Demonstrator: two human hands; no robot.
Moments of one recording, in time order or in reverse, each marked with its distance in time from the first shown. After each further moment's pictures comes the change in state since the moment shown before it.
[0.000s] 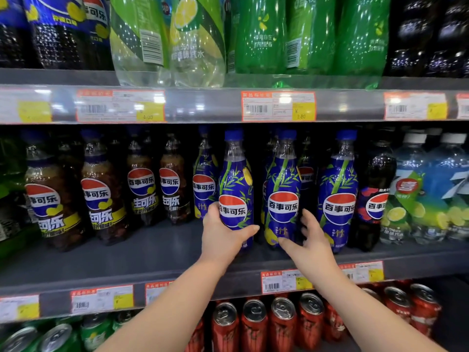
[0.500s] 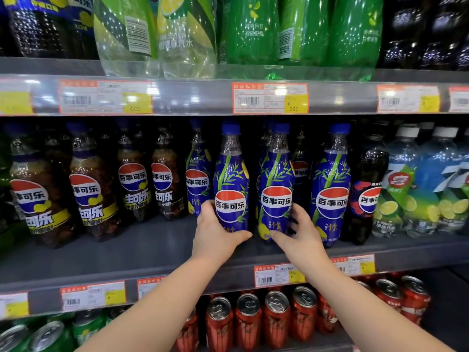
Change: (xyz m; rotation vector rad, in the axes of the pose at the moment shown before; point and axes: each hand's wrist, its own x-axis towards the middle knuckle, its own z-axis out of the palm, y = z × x) left_hand 0.002 -0.008 -0.004 0.260 -0.057 0.079; right_hand 0.006 -0.002 0.003 0.035 -0.014 -0.020
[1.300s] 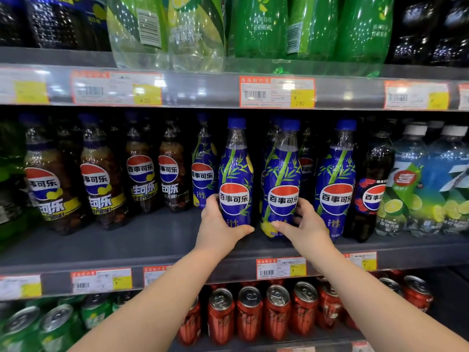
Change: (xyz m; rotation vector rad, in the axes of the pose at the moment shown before) left_hand -0.005 0.001 -0.002 -0.043 -0.022 0.042; right_hand 0.000 -0.017 -0.012 -0.070 -0.064 0.041
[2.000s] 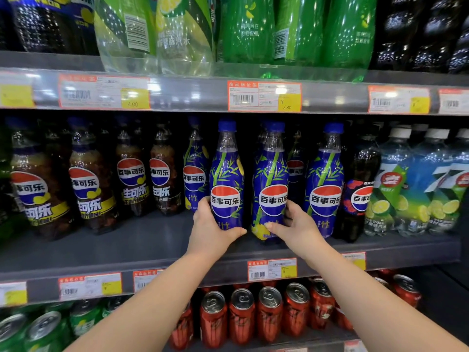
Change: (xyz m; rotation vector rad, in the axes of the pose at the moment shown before) left_hand -0.001 -0.001 0.002 0.011 0.017 -0.001; right_hand 0.004 -0.002 -0.006 0.024 -0.100 0.048
